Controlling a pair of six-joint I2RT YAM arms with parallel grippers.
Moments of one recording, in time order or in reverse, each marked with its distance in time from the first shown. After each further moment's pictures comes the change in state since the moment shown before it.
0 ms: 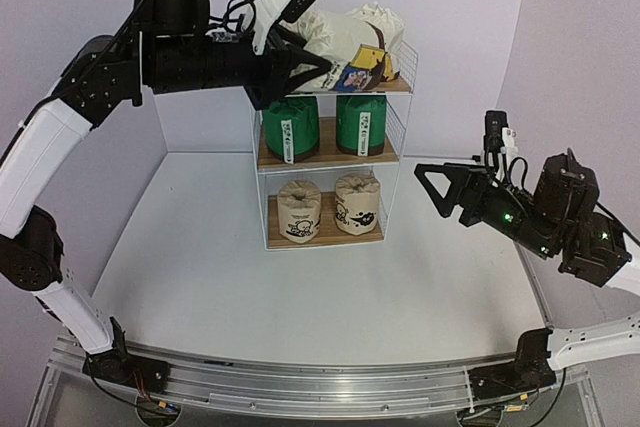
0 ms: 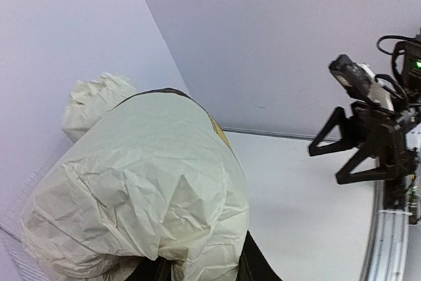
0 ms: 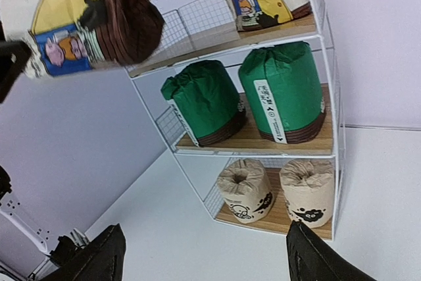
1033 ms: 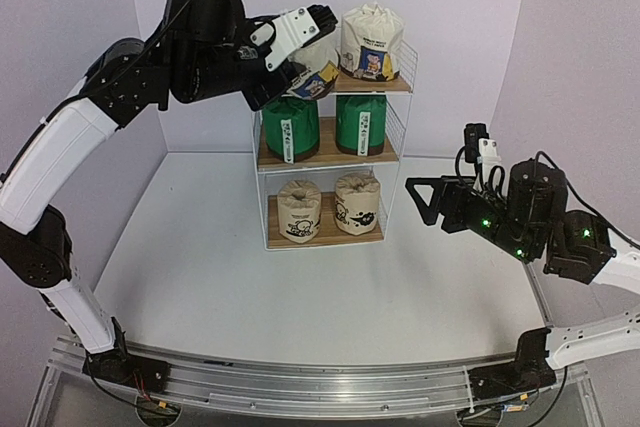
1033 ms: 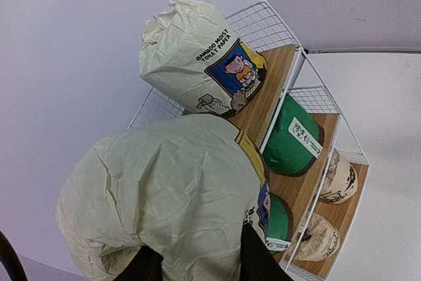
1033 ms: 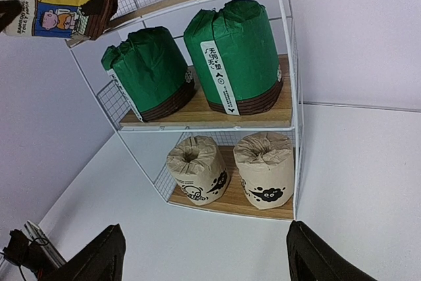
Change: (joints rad) left arm 0.015 0.068 0.026 -0.035 -0.426 0.349; right arm 0.000 0.077 -0.003 -0.085 0.134 0.013
